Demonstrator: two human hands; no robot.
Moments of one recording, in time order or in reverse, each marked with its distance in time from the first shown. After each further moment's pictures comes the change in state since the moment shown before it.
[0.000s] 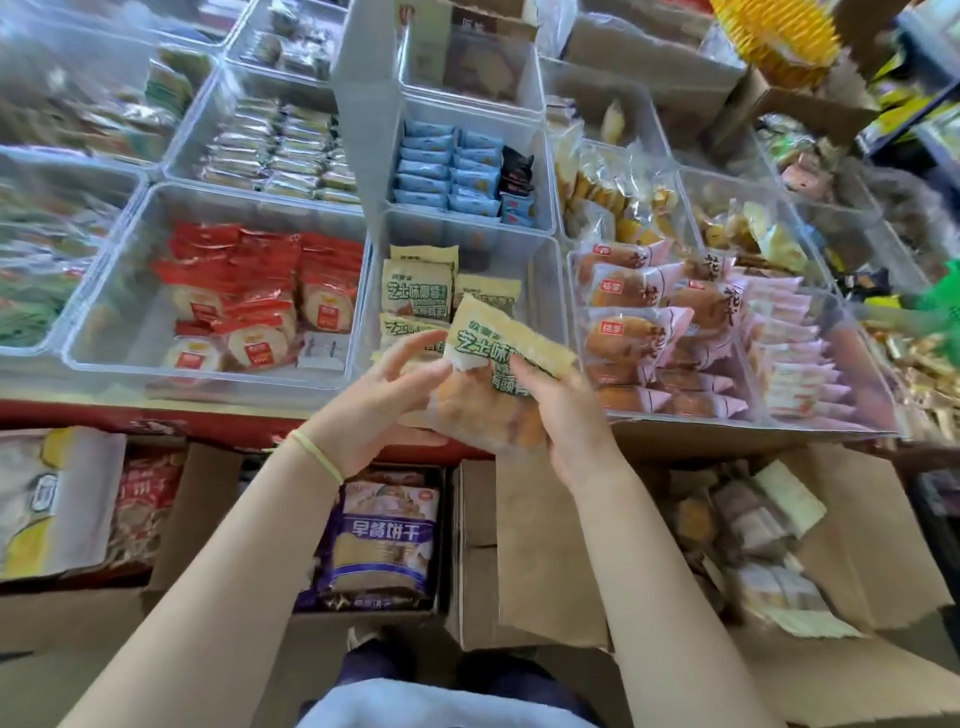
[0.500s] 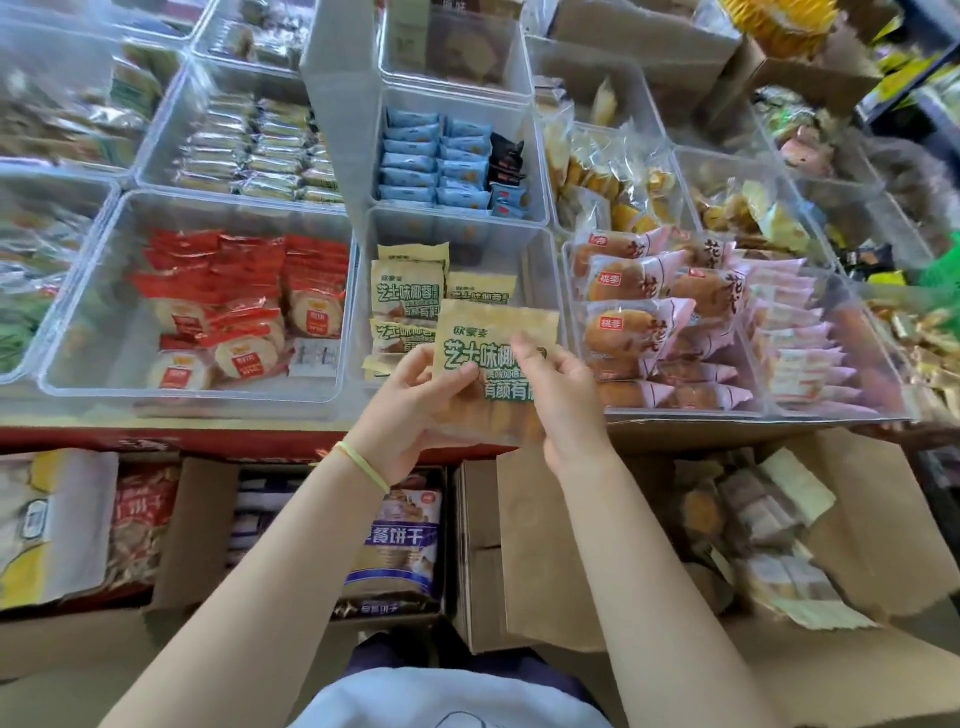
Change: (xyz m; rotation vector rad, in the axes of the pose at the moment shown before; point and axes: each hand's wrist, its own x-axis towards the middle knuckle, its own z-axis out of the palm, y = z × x) left_hand 0.031 -0.008 0.020 -0.197 0.111 0.001; right_hand 0.019 0.000 0.005 -0.038 0.100 -0.028
